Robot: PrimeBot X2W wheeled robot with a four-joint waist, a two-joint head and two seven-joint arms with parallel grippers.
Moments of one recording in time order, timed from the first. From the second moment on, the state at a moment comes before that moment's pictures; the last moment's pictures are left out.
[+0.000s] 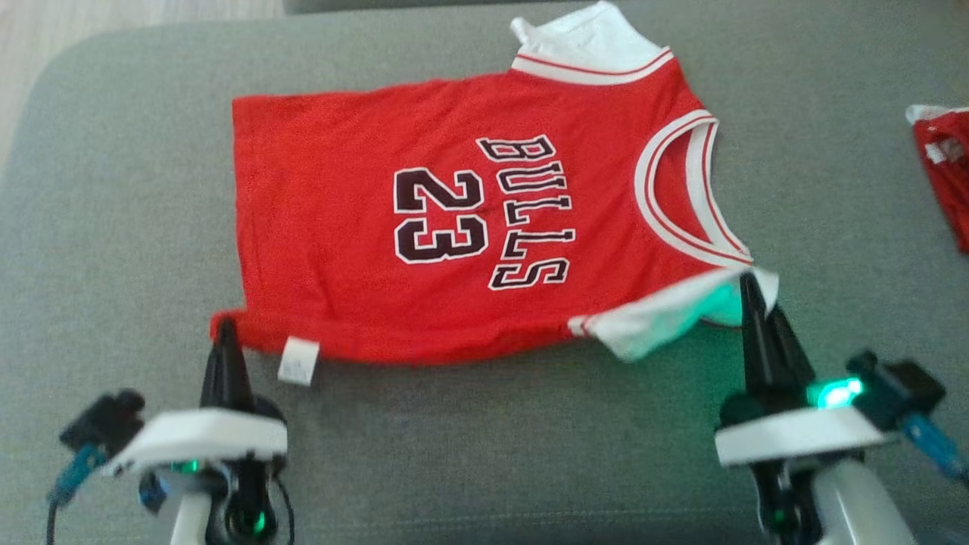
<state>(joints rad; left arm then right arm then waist) -0.05 0.04 -0.09 0.27 -0.79 0.00 -0.26 -0.01 -0.04 0.11 0.10 0.33 0.13 -0.21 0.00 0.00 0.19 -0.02</state>
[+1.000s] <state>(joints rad) -0.36 0.03 -0.09 0.48 -0.72 -0.01 -0.26 -0.52 -0.05 0.12 0.66 0.32 0.13 -0.25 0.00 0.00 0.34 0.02</state>
